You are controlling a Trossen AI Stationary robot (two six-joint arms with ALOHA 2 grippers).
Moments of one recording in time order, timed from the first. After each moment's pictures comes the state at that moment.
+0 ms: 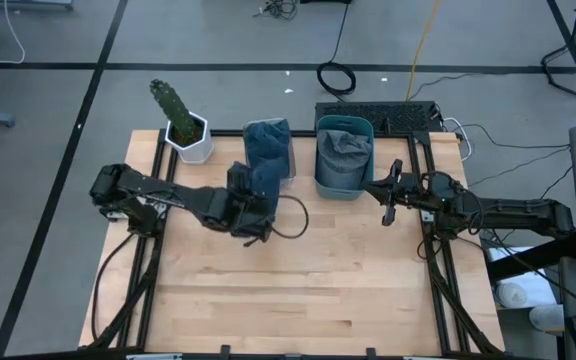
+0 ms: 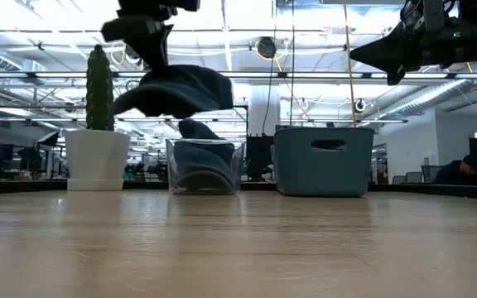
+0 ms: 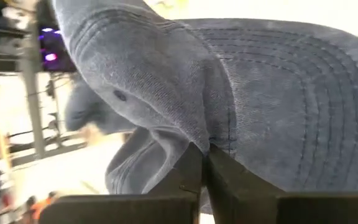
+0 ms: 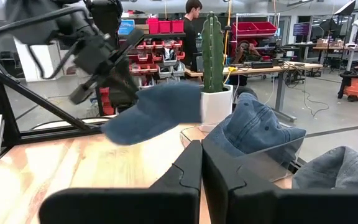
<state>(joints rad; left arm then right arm) -0.21 1.68 1.51 -1.31 -0.68 -0.12 -0.16 0.47 0.22 0.30 0.07 0.06</state>
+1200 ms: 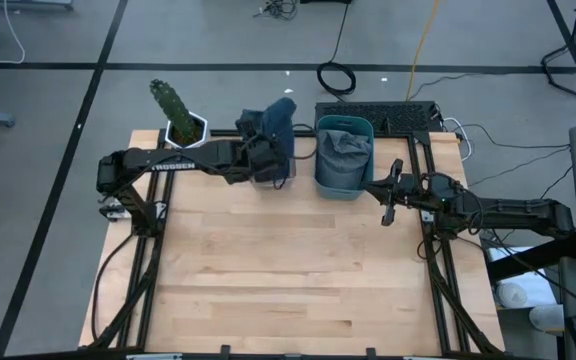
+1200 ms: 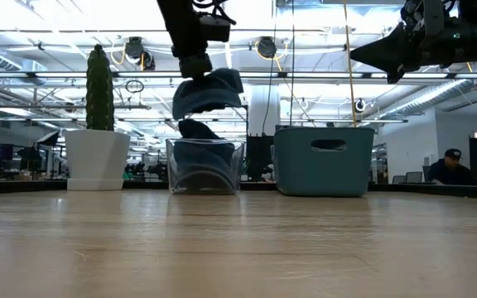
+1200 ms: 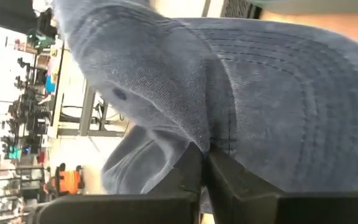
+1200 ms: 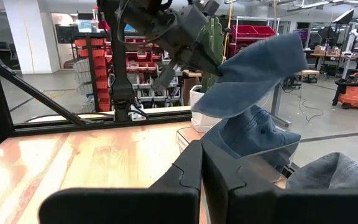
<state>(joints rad) 0.18 1.68 1.51 -0.81 -0.84 0.28 -0.16 0.47 0.22 0.30 0.08 0.01</state>
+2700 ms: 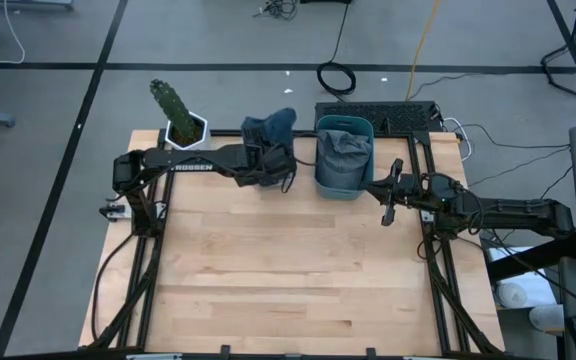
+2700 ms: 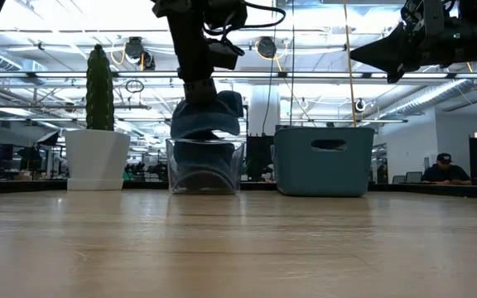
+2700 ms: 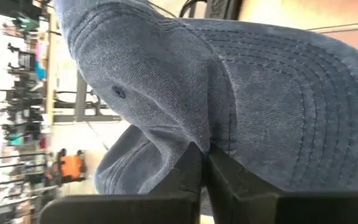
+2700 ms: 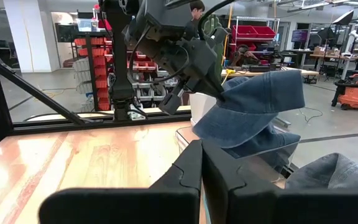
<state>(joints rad) 0.20 1.80 1.51 -0.82 -0.84 0.23 -0.16 0.47 0.22 0.30 0.08 0.01</state>
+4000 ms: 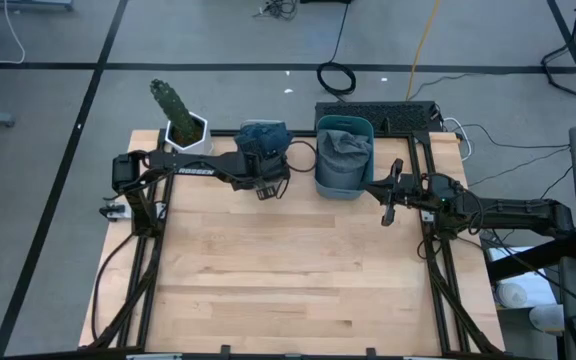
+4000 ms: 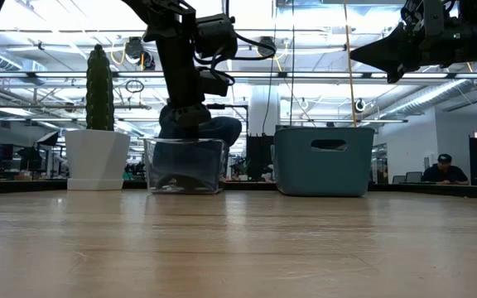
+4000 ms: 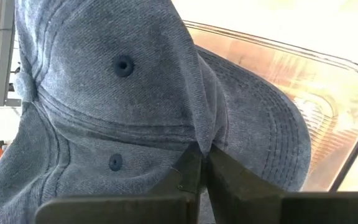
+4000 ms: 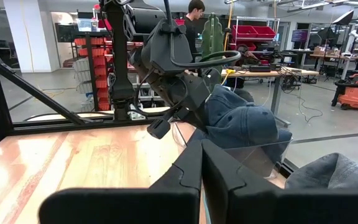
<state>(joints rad) 0.22 1.80 1.32 -0.75 -0.59 0.04 -0.16 0.47 0.22 0.30 0.08 0.01</state>
